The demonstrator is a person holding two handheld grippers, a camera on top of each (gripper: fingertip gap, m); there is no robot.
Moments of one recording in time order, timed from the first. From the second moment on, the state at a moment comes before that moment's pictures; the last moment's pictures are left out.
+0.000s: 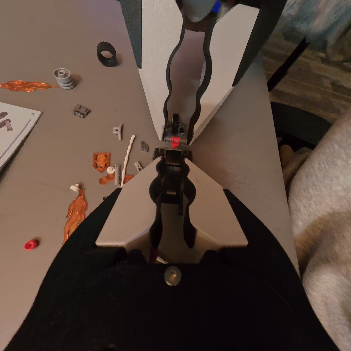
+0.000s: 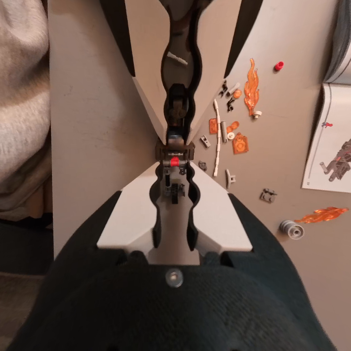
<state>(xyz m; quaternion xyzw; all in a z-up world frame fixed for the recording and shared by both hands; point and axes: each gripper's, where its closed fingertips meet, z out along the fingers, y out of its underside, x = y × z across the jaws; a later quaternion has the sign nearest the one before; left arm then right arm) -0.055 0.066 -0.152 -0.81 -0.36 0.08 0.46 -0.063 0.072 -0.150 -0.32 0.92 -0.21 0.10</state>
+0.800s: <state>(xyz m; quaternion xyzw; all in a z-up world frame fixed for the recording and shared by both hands) -0.037 0.055 -0.168 -0.84 -0.37 0.08 0.40 -0.051 0.071 -0.142 -0.30 0.91 -0.27 0.14</state>
